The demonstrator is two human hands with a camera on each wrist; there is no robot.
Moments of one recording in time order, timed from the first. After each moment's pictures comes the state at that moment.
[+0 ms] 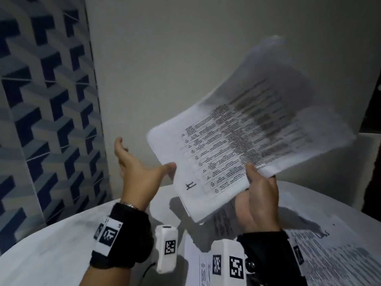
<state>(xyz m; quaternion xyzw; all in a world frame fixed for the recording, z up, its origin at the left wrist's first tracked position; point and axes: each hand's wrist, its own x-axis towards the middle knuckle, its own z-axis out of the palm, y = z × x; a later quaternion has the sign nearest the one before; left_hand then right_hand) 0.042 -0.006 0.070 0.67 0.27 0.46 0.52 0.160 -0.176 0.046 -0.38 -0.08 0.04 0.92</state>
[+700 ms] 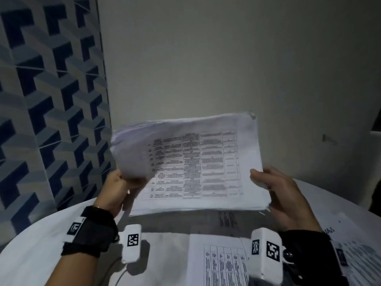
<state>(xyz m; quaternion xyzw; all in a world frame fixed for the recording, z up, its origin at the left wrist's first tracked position) 0.012 0.074 0.005 0.62 0.22 0.36 0.66 0.187 -0.227 0.036 -0.56 -0.19 0.17 0.79</state>
